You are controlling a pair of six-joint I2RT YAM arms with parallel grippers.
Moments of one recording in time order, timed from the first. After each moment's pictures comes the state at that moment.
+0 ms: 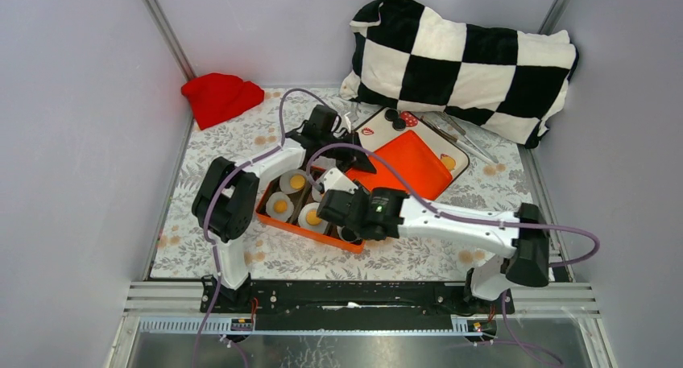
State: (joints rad) left arm -0.50 1.89 1.30 -0.15 0.81 -0.84; right arm 1.26 1.54 1.40 -1.00 0.57 0.27
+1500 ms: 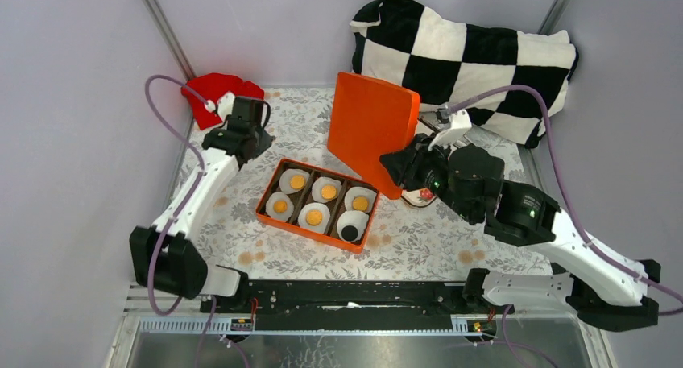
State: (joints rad) left arm -0.22 1.35 1.29 -0.66 -0.25 -0.82; right arm 1.14 1.06 1.46 -0.69 0.52 0.61
